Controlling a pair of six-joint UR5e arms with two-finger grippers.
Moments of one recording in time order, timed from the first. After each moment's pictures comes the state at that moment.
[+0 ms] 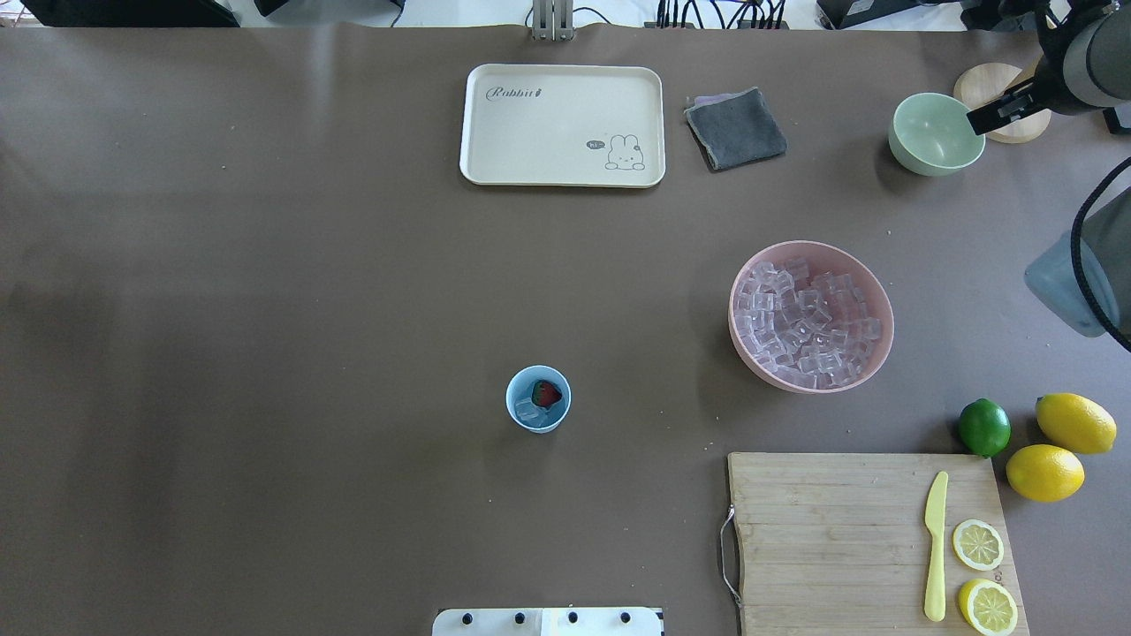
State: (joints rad) left arm -1.31 -1.78 -1.14 -1.91 -2.21 -0.15; right arm 1.09 -1.33 1.85 -1.43 1.66 0.32
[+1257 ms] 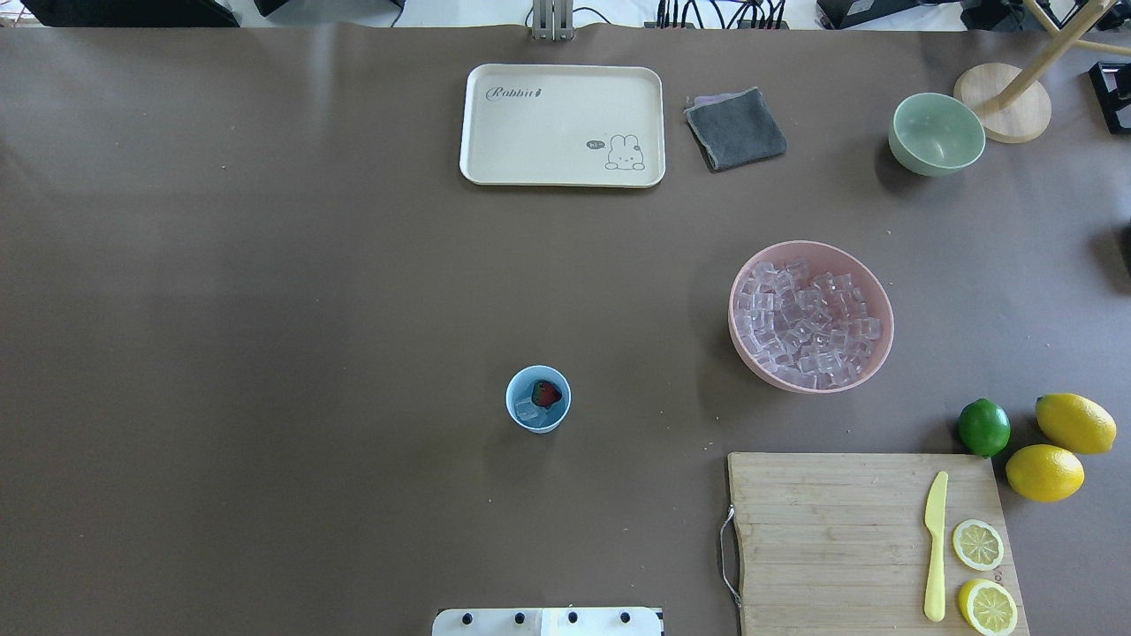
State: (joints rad) left arm -1.43 -2.02 -1.27 -1.78 -2.30 -0.20; right arm 1.42 -1.33 1.68 -1.54 2.17 0.30
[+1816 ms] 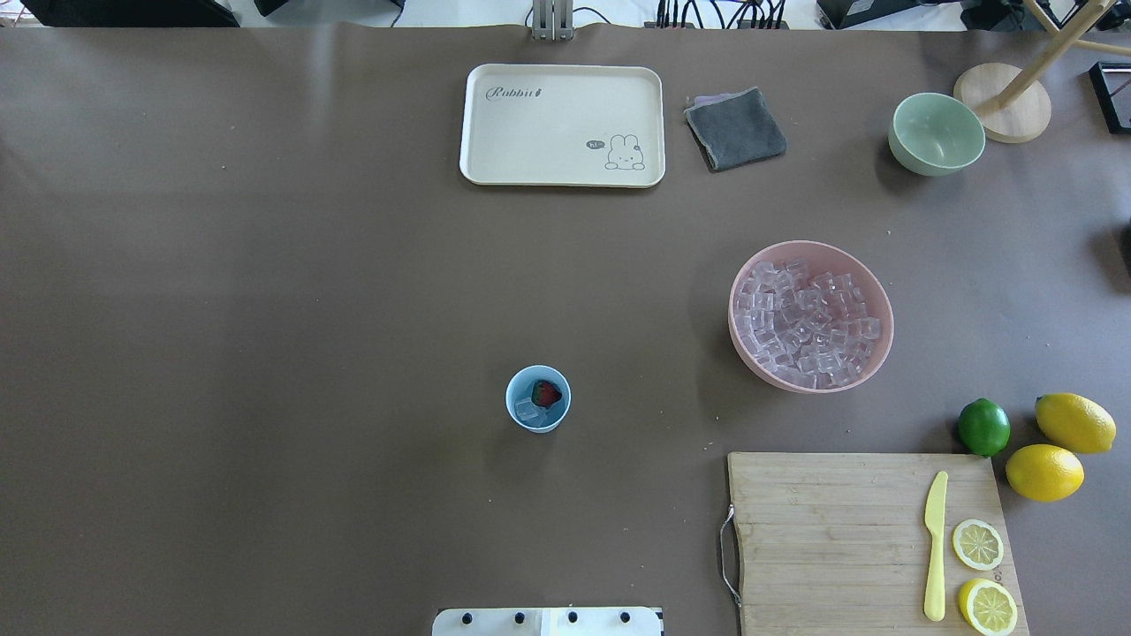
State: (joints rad) left arm -1.55 -2.11 -1.31 -1.60 -2.36 -0.19; right arm 1.44 -1.36 1.59 -1.47 2.20 0.24
